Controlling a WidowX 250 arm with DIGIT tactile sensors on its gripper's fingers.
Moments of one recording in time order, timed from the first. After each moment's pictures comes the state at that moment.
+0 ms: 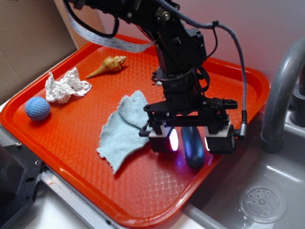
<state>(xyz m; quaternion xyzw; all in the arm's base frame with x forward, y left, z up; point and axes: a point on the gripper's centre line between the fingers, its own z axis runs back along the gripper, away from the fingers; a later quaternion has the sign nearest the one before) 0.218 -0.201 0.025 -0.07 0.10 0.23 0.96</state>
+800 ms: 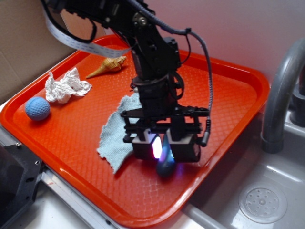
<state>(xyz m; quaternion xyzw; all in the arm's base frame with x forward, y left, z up) 0.193 -0.172 0.026 -0.07 0.12 0.20 0.97</state>
